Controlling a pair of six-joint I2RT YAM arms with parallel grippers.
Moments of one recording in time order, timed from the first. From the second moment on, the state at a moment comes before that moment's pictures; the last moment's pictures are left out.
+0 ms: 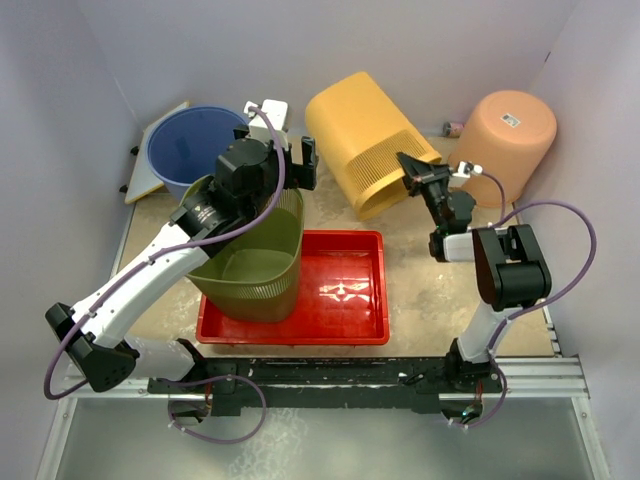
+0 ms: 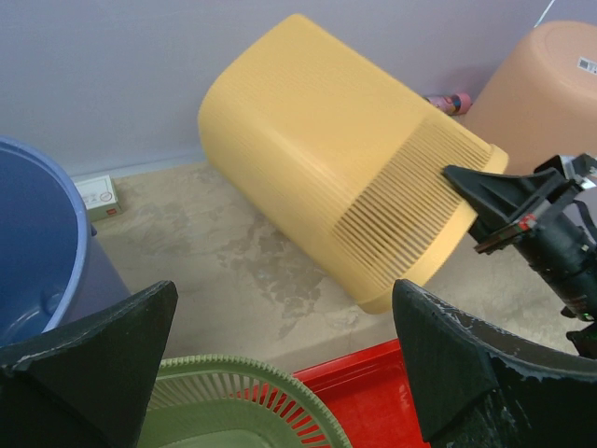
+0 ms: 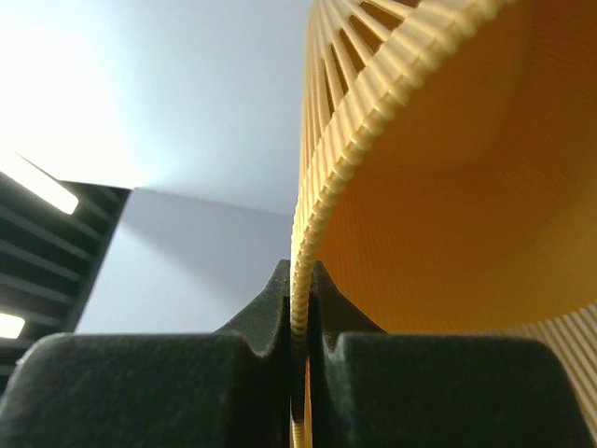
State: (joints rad) left arm -0.75 1.32 1.47 -0.32 -0.41 -0.18; right arm 0.09 1.80 0.71 1.35 -0.23 1.61
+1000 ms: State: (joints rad) left arm -0.75 1.36 1.47 -0.32 -0.38 -0.20; right arm -0.18 1.89 0.44 1.53 -0.52 1.73
